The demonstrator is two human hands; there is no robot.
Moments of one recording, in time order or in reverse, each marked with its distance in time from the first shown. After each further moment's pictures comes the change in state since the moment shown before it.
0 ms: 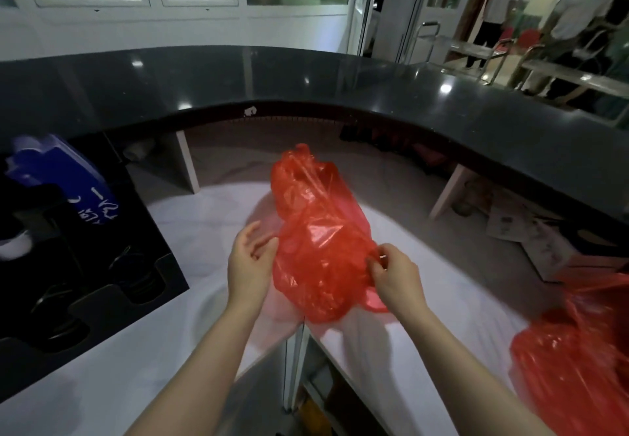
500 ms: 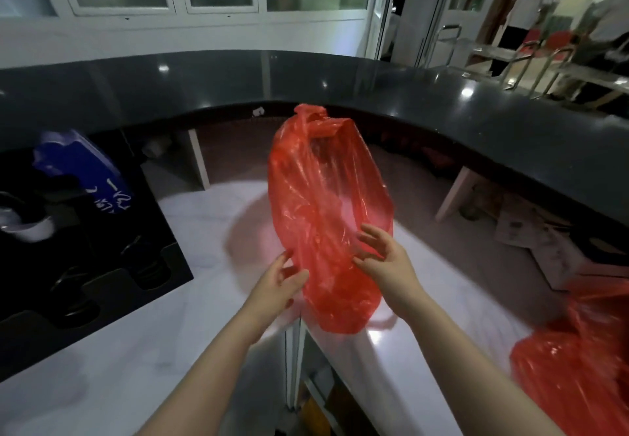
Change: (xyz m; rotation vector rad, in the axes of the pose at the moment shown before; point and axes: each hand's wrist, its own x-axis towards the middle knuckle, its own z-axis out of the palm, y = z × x) left_hand -0.038 -0.014 0.007 0.059 -0.431 -0.233; right_hand -0.005 -0.016 -0.023 0.637 -0.294 -0.015
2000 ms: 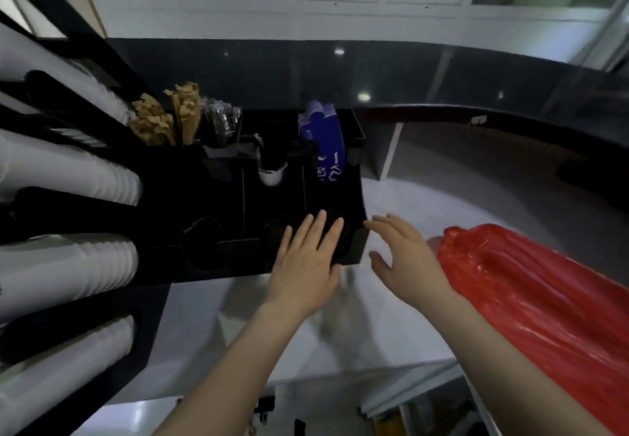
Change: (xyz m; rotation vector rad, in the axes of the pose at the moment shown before) left_hand -0.090 0.001 -0.177 1.311 0.655 0.135; right_hand 0.025 -0.035 0.234 -0.822 -0.452 -0.791
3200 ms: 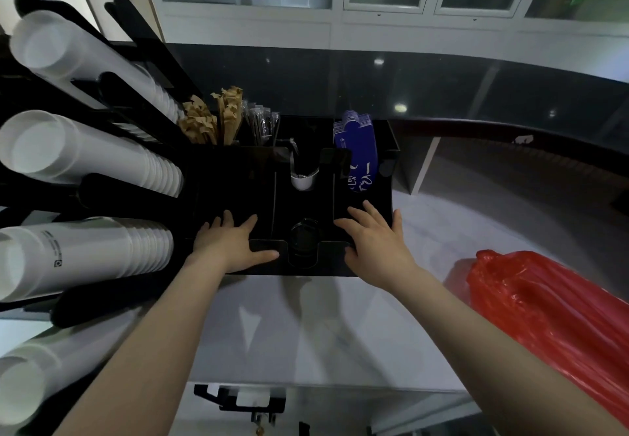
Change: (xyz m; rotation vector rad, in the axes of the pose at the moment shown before) left_hand 0.003 -0.139 -0.049 0.183 -0.504 -0.532; right_hand 0.060 -0.041 0.036 -0.225 -0.201 -0.123
